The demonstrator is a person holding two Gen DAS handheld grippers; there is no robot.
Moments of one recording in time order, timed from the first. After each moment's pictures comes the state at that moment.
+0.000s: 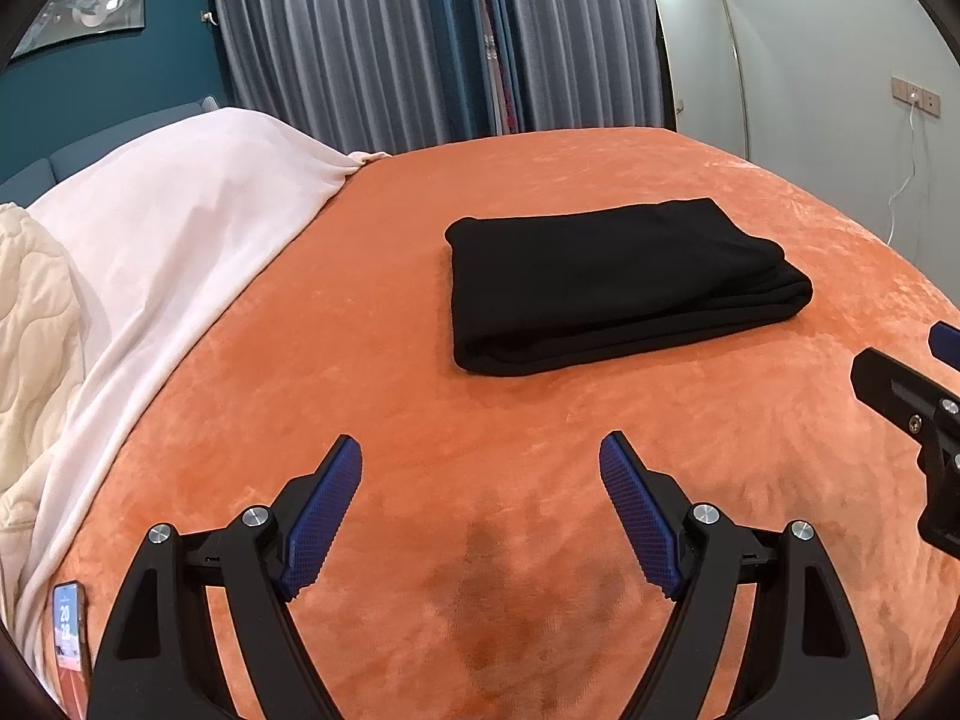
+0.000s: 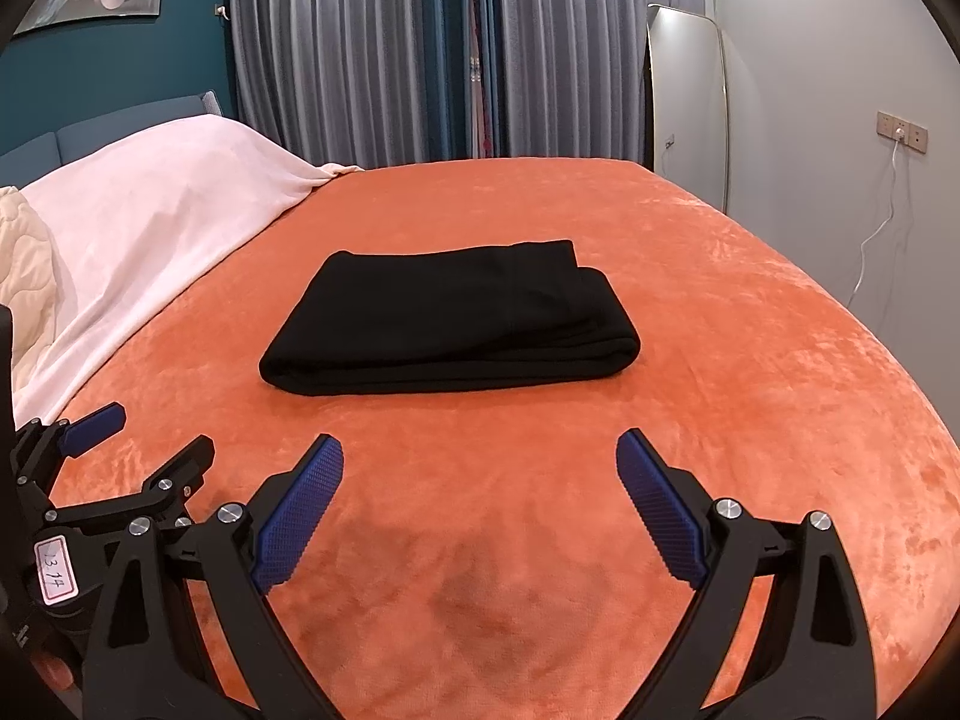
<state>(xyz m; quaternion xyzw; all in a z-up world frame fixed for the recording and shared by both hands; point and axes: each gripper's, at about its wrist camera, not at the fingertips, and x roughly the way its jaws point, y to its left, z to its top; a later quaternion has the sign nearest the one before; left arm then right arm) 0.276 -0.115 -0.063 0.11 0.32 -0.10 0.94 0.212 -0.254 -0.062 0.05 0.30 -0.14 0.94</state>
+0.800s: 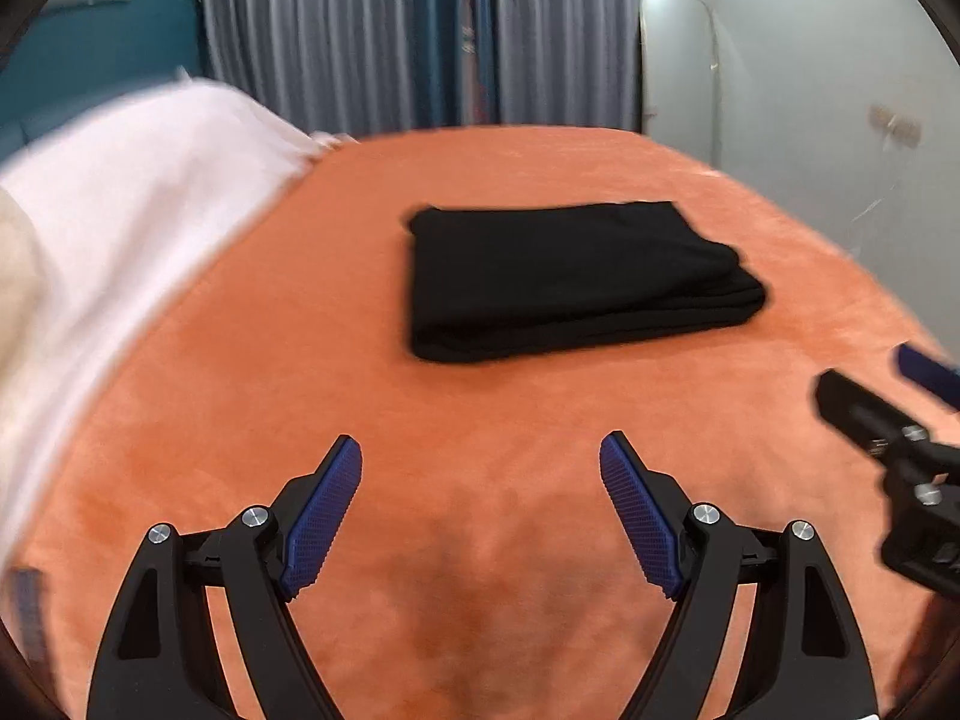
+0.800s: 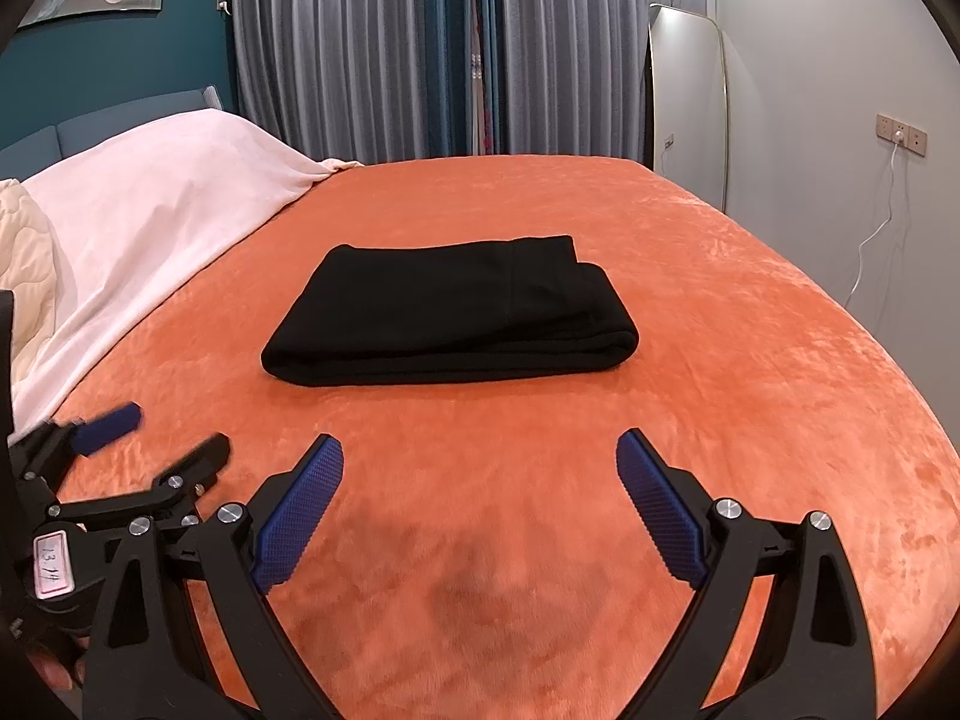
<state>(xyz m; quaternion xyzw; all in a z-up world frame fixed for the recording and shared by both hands) 0.274 -0.115 -0.068 0.05 0.35 -0.16 0.92 0.206 -0.256 -0.065 0.05 0.30 -0.14 0.94</state>
